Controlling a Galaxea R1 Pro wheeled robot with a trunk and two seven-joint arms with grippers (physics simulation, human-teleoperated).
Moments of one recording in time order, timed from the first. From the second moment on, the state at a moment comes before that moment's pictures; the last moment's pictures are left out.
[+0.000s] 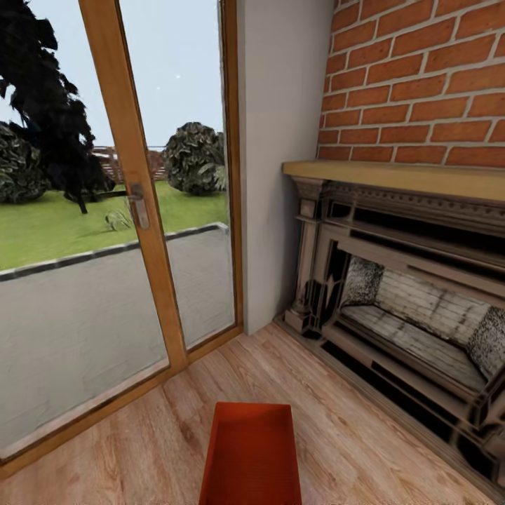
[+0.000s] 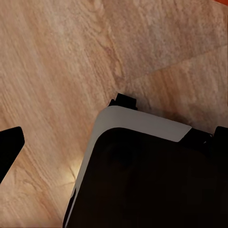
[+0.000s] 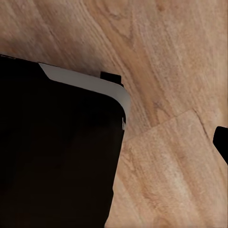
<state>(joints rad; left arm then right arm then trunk) -0.21 0.01 -0.09 -0.01 0.40 -0.08 0.11 -0.13 -0.02 0.26 0.03 -0.04 -0.18 -0.03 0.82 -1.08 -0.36</state>
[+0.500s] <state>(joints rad) -0.21 0.01 -0.09 -0.01 0.40 -0.08 0.11 -0.13 -0.02 0.27 0.03 -0.04 -0.17 -0.03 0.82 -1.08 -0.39</state>
